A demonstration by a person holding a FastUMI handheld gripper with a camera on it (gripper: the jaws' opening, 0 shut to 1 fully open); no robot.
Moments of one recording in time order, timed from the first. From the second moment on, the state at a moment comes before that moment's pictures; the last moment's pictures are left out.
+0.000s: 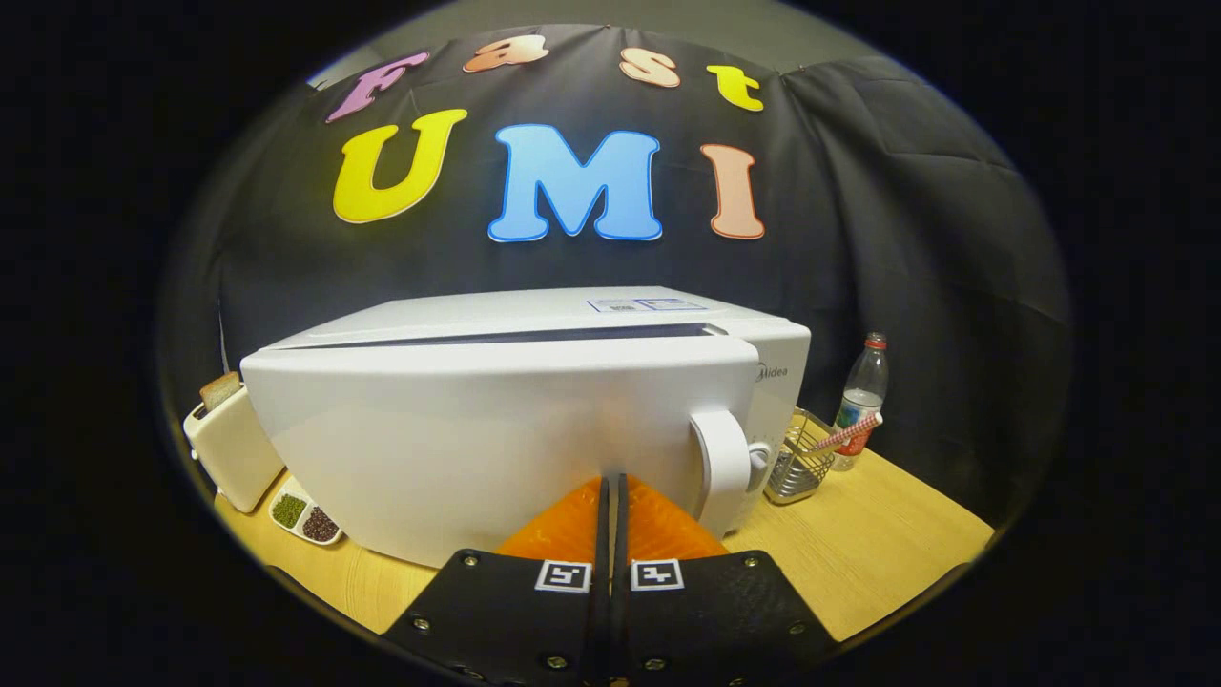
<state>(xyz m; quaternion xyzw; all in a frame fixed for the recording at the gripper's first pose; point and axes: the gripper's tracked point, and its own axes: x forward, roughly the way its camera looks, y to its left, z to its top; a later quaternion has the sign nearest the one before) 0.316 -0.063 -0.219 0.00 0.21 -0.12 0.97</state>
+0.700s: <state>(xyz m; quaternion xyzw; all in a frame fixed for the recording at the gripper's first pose) 0.340 -0.078 -0.218 -0.01 0.20 -0.09 0.98</state>
